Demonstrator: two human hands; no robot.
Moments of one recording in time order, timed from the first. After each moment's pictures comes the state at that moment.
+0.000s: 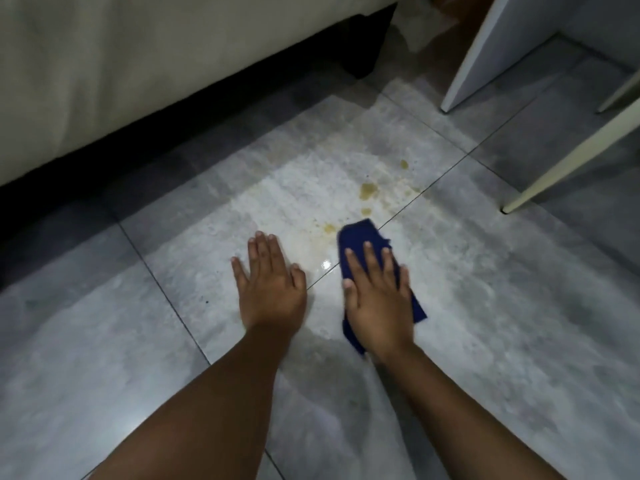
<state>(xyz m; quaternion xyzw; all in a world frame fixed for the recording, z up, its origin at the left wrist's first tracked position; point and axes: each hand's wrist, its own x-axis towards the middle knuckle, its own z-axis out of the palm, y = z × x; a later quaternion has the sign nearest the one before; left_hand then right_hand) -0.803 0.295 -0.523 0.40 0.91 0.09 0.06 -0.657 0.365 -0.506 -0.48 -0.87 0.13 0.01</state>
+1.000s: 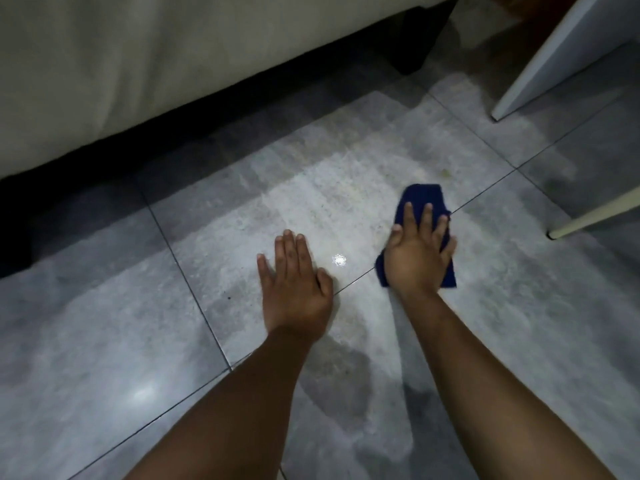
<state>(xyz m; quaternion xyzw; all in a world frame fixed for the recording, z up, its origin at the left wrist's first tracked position) -0.803 0.298 -0.515 0.39 0.91 0.09 0.08 -0.710 0.452 -0.514 -0.60 -0.79 0.13 0.05</state>
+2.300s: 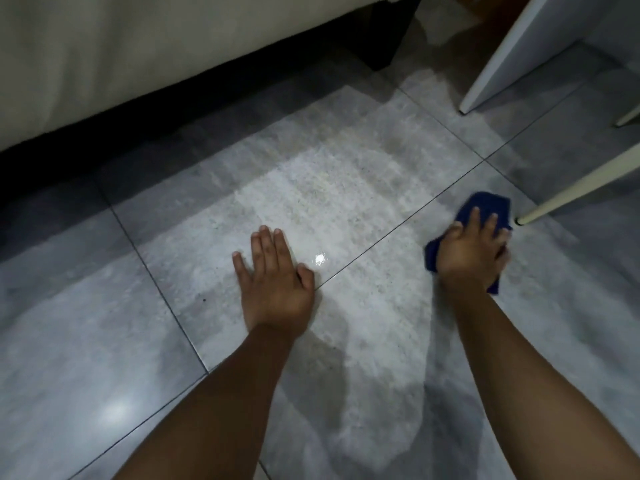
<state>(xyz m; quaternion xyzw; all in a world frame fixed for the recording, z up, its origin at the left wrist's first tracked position) -0.804 0.298 -0.525 0.39 0.91 0.09 0.07 -0.627 0.505 -0.509 -0.72 -0.68 0.11 0.07</state>
